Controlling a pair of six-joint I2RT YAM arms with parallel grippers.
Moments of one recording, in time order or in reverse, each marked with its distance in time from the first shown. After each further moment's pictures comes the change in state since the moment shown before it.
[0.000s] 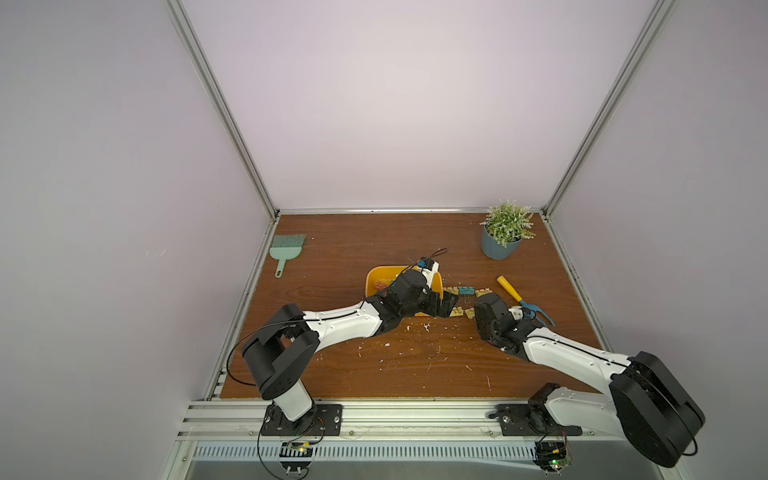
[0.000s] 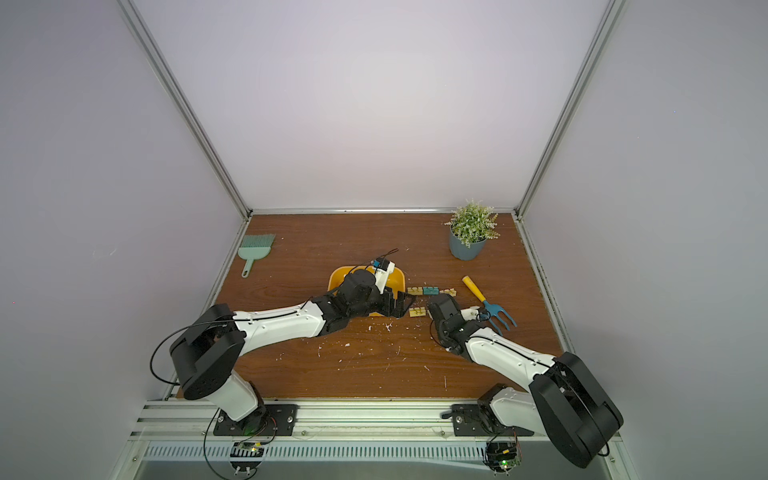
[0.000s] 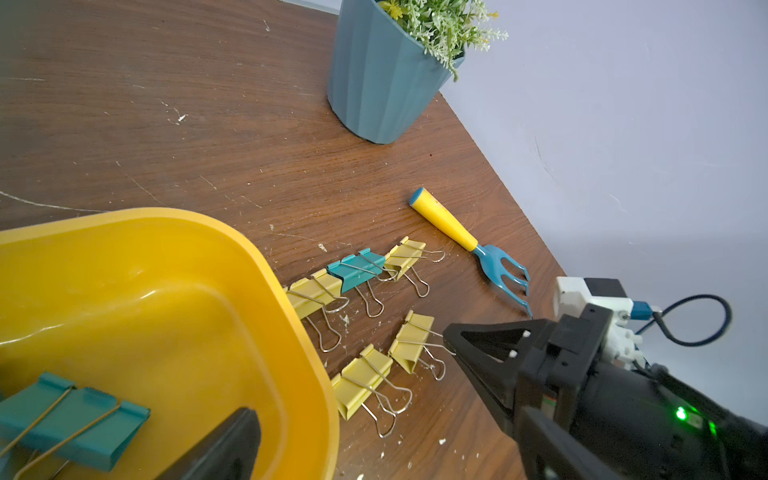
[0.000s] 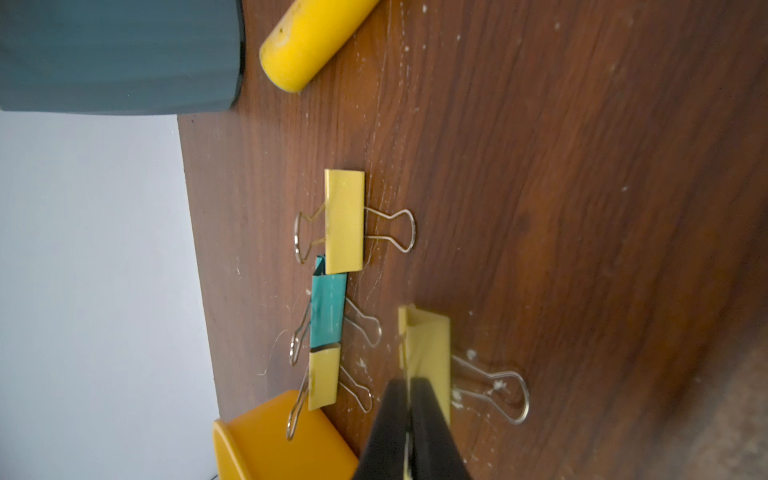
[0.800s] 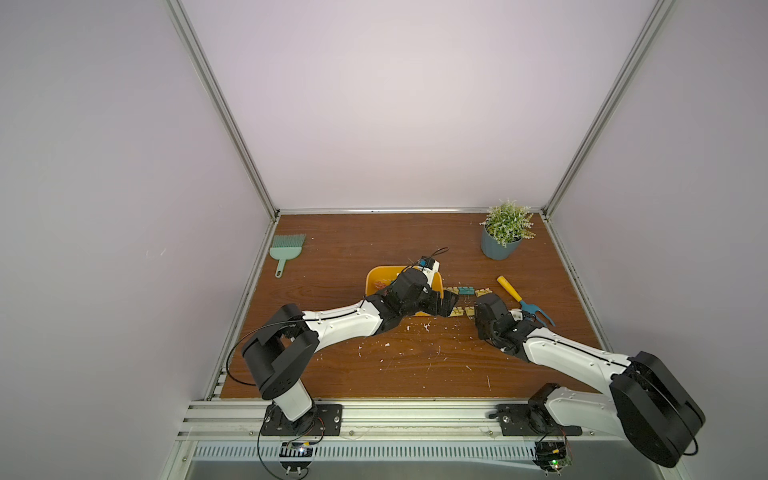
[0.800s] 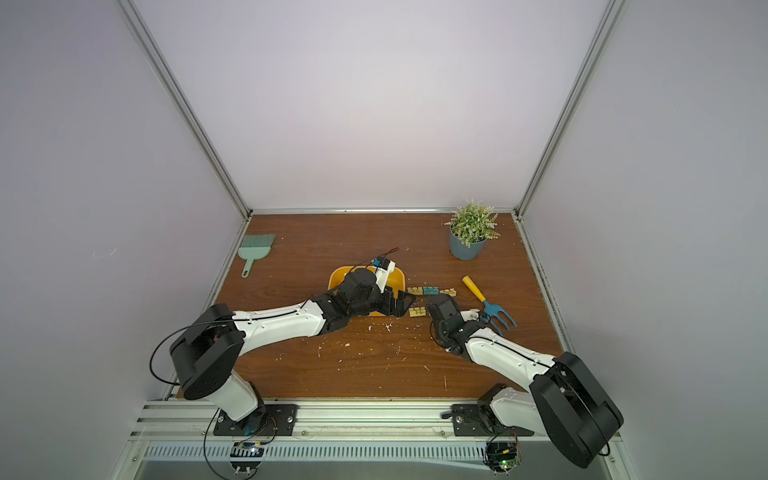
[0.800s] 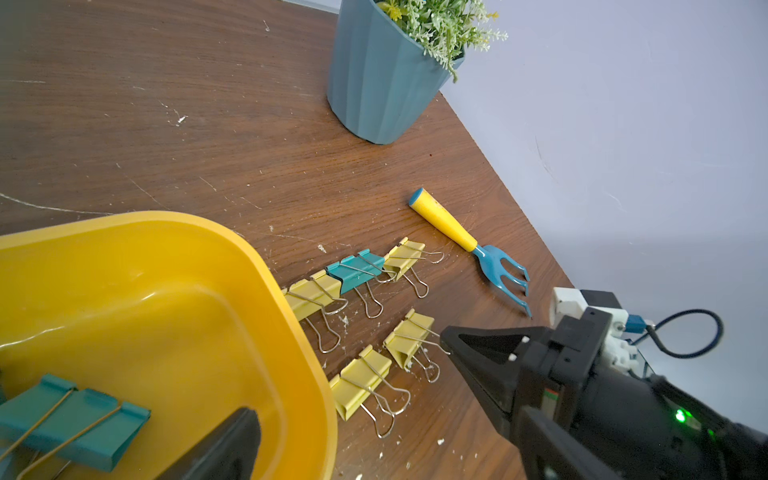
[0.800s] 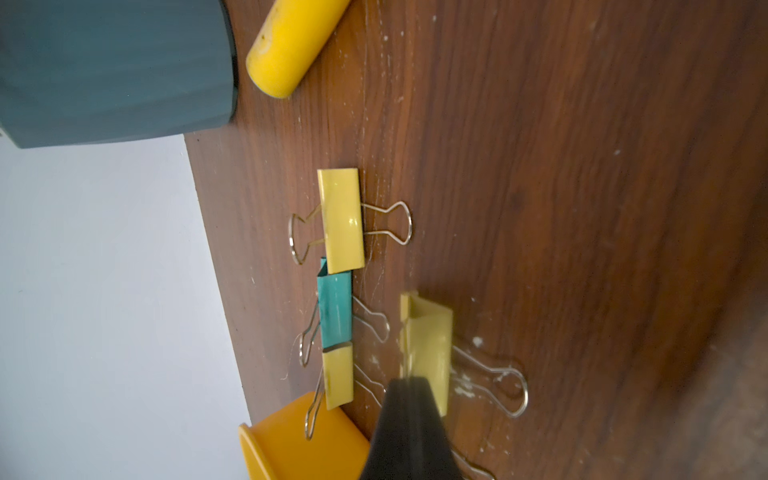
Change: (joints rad) left arm 0.000 0.000 0.016 -0.022 0.001 0.000; right arm 0.012 0.005 0.004 0.002 0.013 0.119
